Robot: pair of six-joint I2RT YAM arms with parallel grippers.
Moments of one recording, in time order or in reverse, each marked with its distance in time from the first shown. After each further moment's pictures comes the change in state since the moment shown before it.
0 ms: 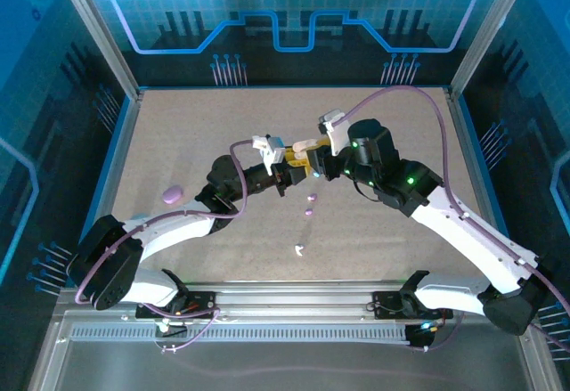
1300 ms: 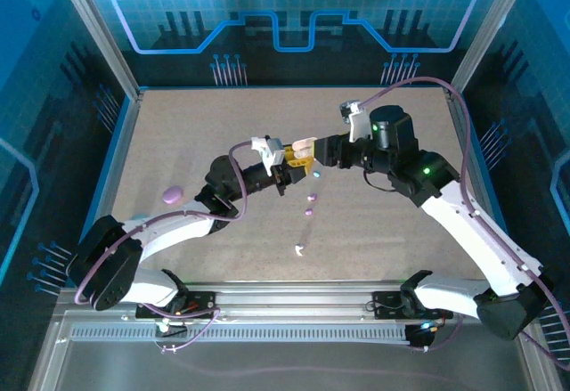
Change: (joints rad) left arm 0.000 -0.006 0.000 0.026 0.002 0.078; right arm -0.171 -0.006 0.053 -0.067 -0.269 0.264
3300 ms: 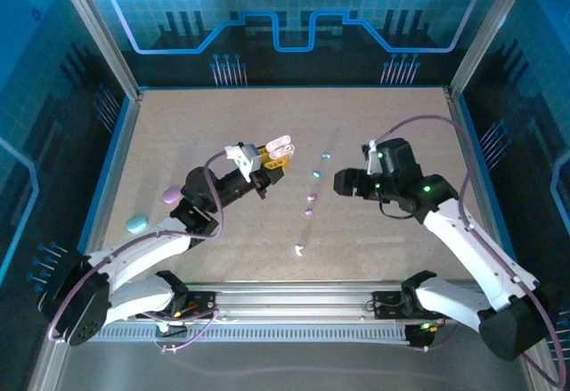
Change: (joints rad) left arm 0.044 -0.267 -0.125 -0.140 -0.150 0.101; right arm -0.120 -0.108 -0.348 -0.151 0.024 0.143
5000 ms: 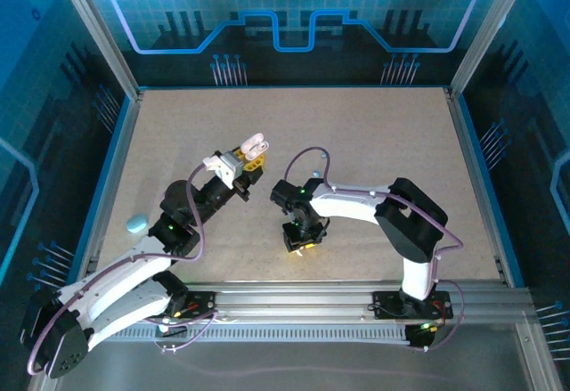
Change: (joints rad) left arm 0.003 -0.231 -0.061 -0.163 -0.212 0.138; right arm 0.492 0.810 0.246 -0.124 0.020 0.067
